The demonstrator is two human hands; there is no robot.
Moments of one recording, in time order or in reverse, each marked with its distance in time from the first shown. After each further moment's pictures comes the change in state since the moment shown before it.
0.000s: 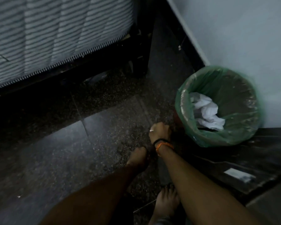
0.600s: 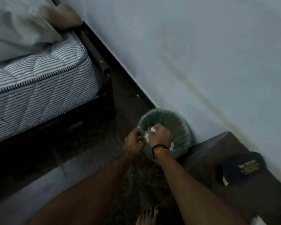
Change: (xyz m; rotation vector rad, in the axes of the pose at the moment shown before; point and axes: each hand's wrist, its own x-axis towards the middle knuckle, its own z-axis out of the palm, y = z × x) left_hand -0.072 0.167 -0.158 -0.667 0.368 0.409; right_hand -0.073 0.010 -0.197 0.331 0.492 0.047
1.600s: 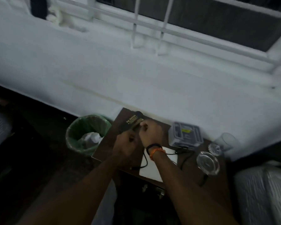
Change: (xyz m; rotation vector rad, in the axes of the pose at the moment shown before) left_hand -0.232 0.165 0.133 0.366 -0.510 0.506; right_hand -0.187 0.162 -0.262 0.146 0.524 0.059
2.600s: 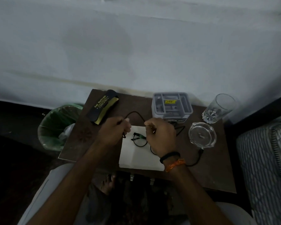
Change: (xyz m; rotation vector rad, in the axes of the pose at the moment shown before) left_hand 0.028 0.030 0.068 -0.206 -0.124 -0.089; right_hand -0.027 0.149 -0.031 0.062 0.084 -0.061
